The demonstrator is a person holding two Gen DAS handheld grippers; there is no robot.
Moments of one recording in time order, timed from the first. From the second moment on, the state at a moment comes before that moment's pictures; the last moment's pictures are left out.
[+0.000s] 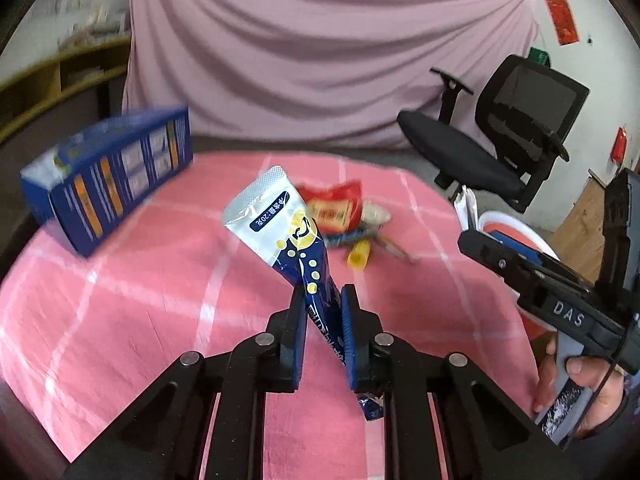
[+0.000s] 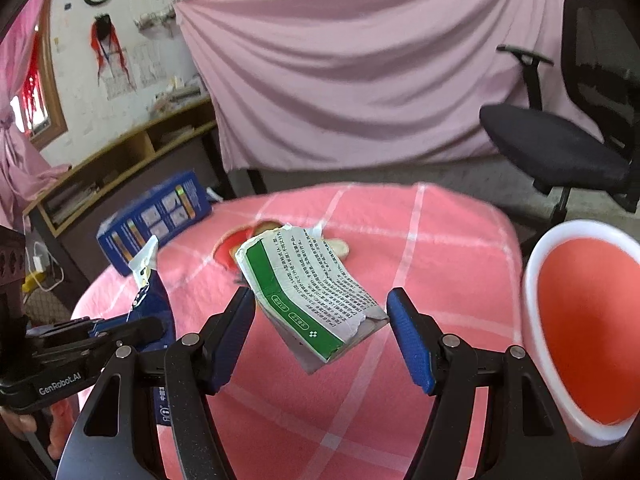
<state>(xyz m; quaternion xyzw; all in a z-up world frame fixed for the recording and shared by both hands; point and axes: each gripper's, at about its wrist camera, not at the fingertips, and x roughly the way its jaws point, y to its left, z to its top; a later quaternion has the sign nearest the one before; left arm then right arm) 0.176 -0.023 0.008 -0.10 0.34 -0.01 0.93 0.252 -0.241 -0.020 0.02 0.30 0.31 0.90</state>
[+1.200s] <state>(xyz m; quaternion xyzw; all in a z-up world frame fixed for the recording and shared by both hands) 0.278 -0.232 0.053 0.05 0.16 -0.21 0.96 0.222 -0.431 0.005 0.15 0.06 -0.01 0.99</state>
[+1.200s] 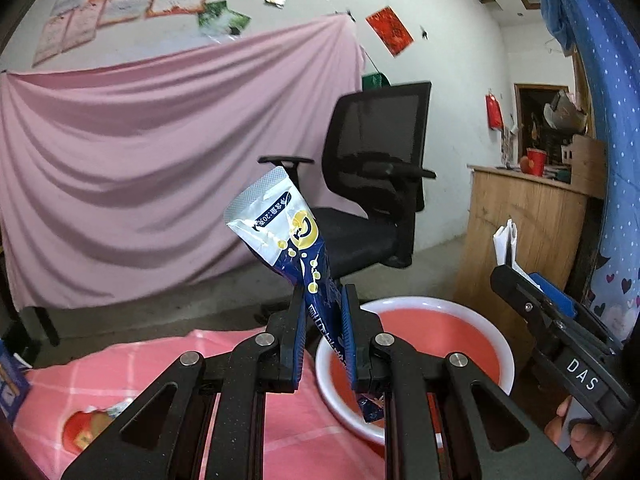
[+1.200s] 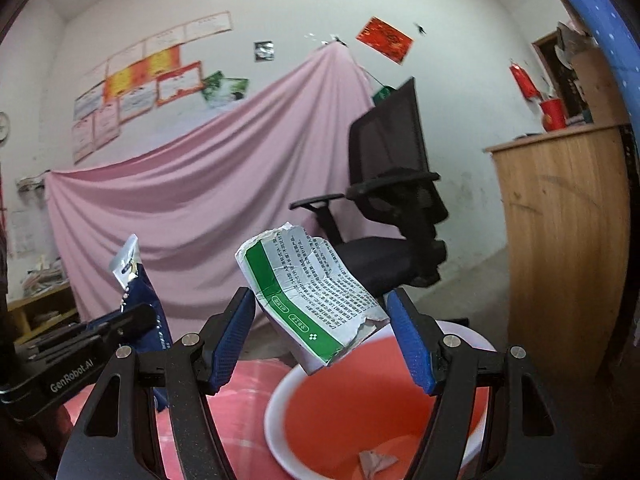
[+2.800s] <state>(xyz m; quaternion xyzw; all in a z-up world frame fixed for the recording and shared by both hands) 0.277 -0.154 0.070 -0.06 0.17 -0.12 0.98 0.225 -0.426 0.018 0.18 0.05 0.00 0.98</state>
